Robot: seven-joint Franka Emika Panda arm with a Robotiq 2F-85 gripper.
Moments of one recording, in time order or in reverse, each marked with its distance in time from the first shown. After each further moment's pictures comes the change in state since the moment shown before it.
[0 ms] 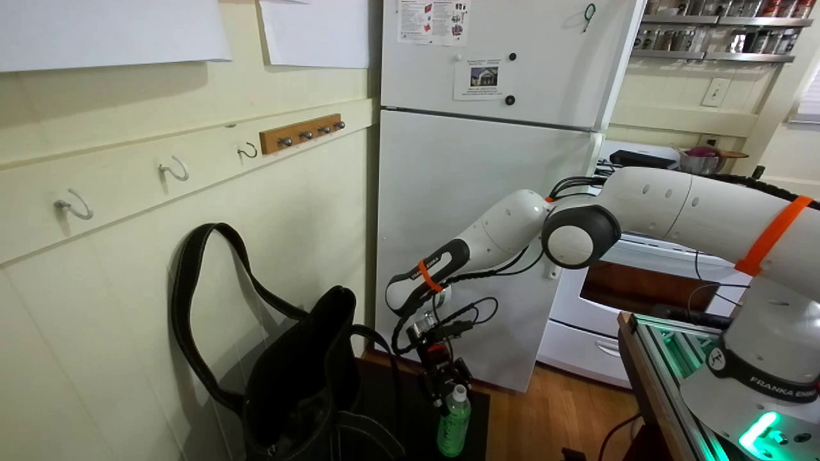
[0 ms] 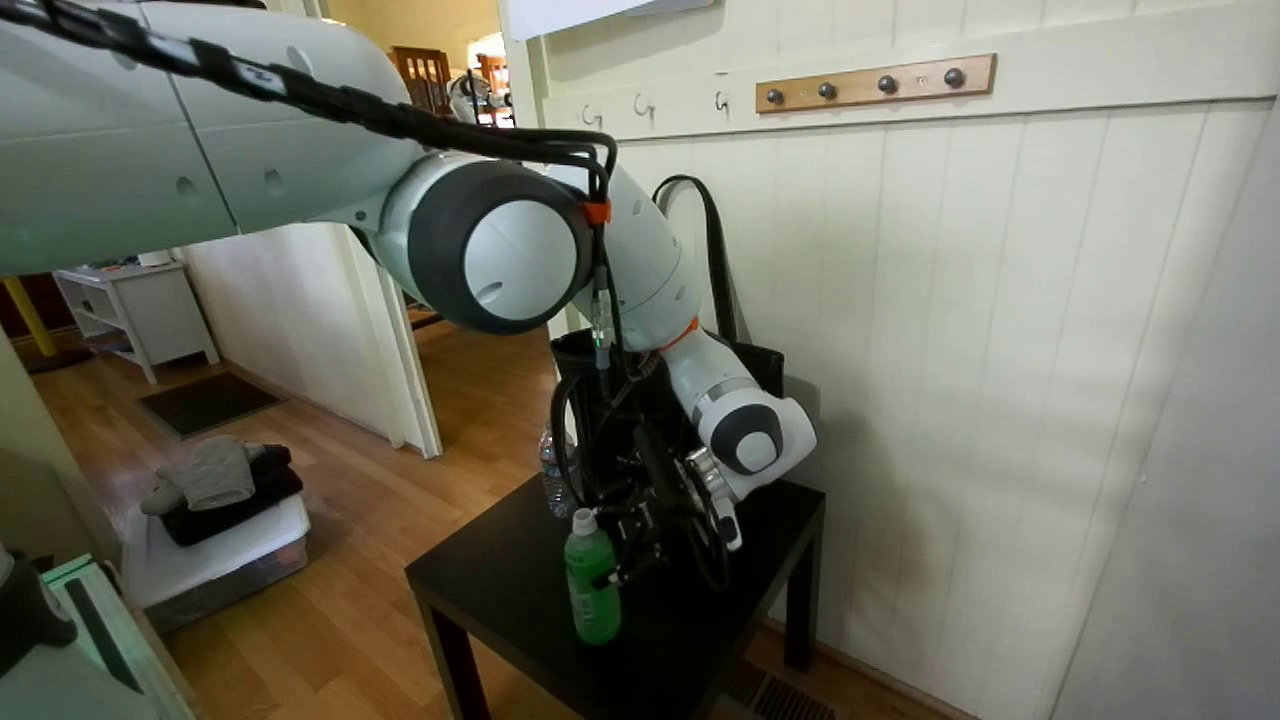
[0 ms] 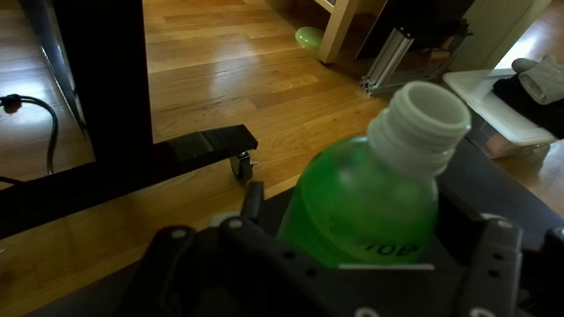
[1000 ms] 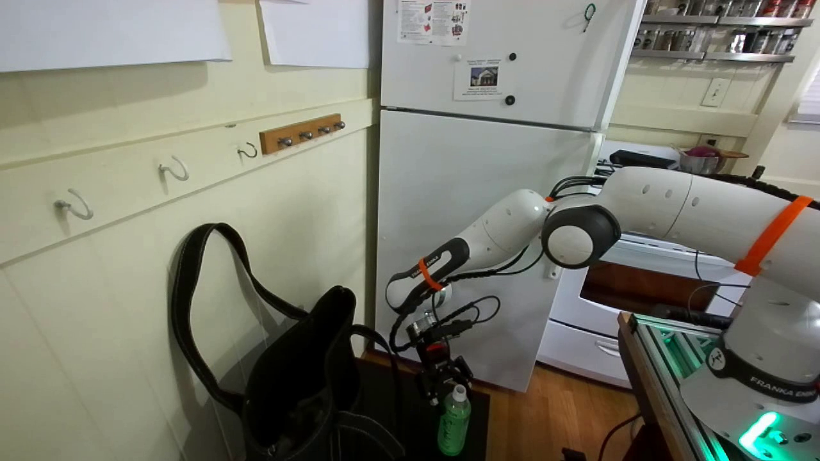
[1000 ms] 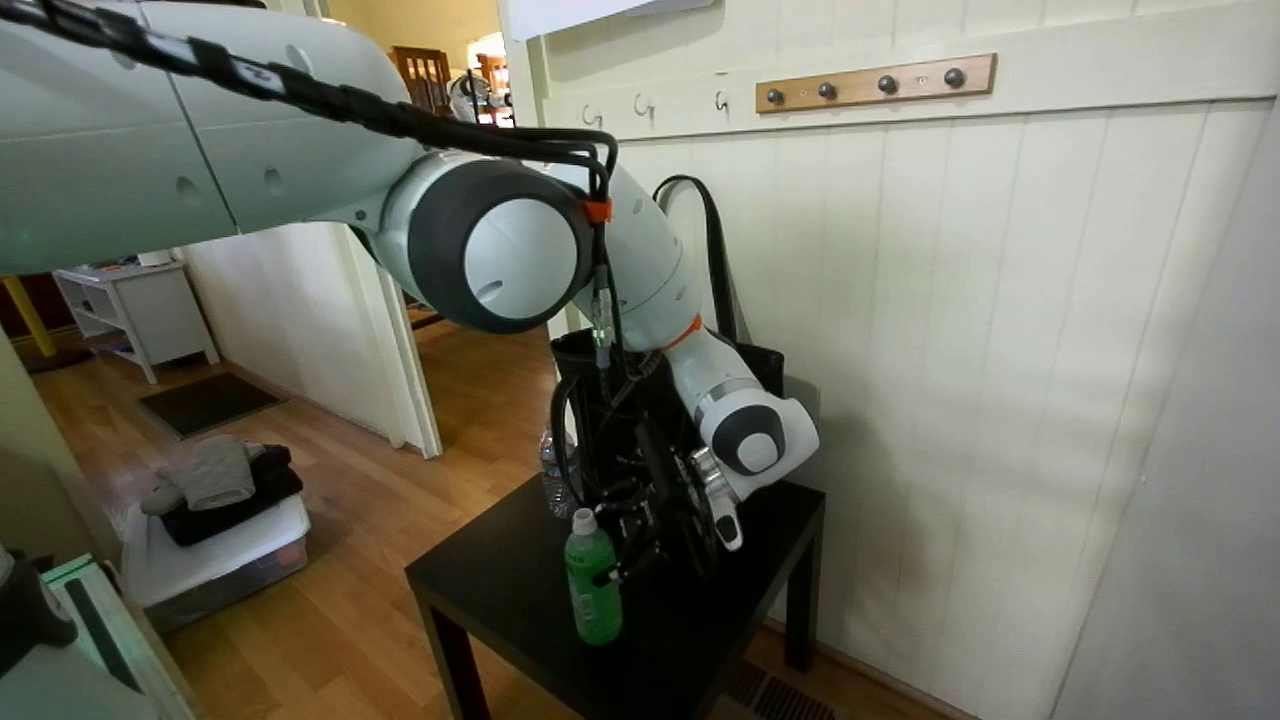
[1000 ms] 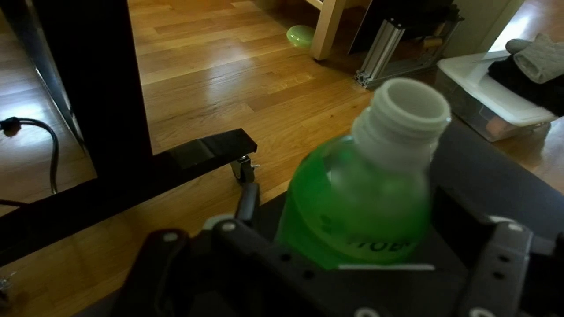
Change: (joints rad) arm -0.001 -0.001 -0.006 0.000 0.024 0.000 0.083
